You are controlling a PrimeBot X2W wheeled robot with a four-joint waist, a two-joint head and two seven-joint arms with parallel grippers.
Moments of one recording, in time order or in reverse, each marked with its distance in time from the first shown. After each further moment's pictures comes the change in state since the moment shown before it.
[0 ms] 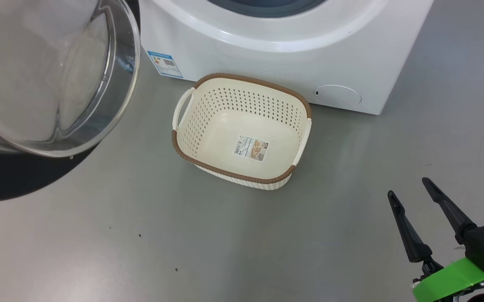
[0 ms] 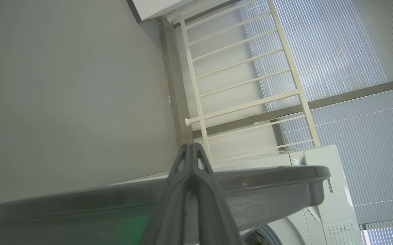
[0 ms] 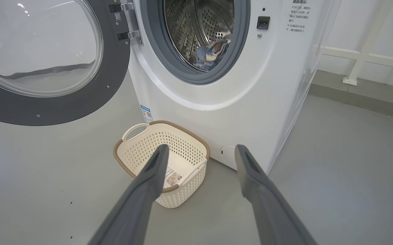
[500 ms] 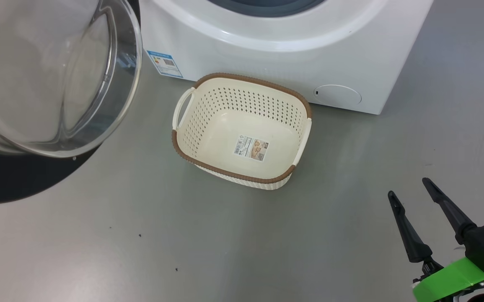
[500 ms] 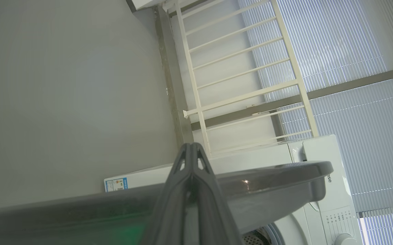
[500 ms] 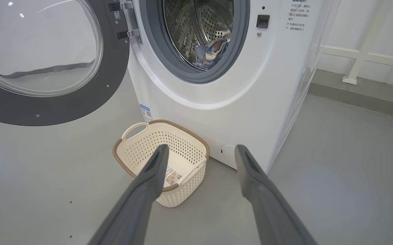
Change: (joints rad) left arm -0.002 0.000 -0.014 0.002 -0.001 -0.020 0.077; right arm 0.000 -0.001 0.000 0.003 0.000 0.000 0.000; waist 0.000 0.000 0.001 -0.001
